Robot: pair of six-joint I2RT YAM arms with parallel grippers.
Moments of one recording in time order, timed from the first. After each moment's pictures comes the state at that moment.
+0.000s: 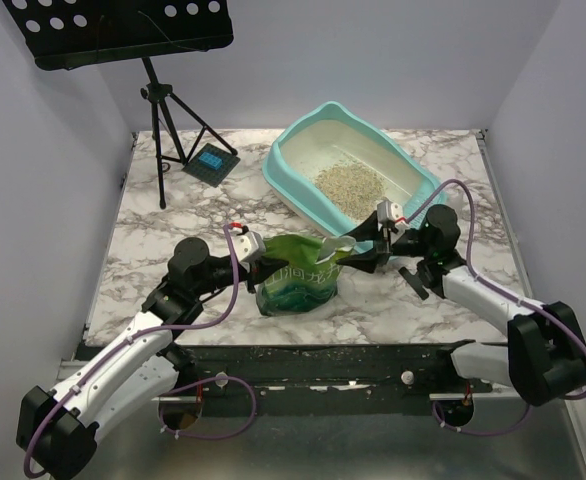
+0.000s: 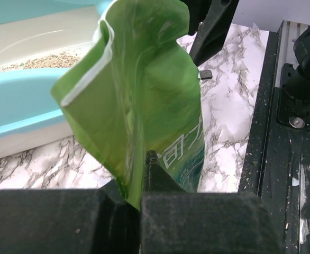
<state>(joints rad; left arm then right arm) -0.58 0.75 0.49 0.17 0.60 0.05 0.33 1.22 0.54 0.69 -1.19 -0.10</state>
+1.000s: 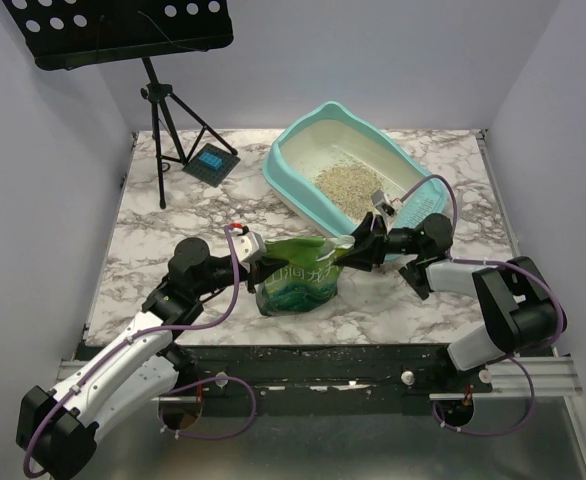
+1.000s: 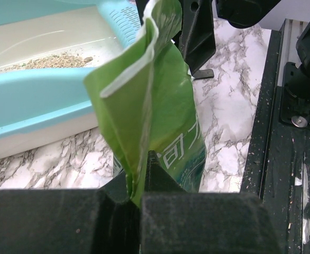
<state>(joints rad) -0.58 0.75 0.49 0.17 0.59 0.06 0.33 1.53 0.50 1.28 -1.28 0.54</state>
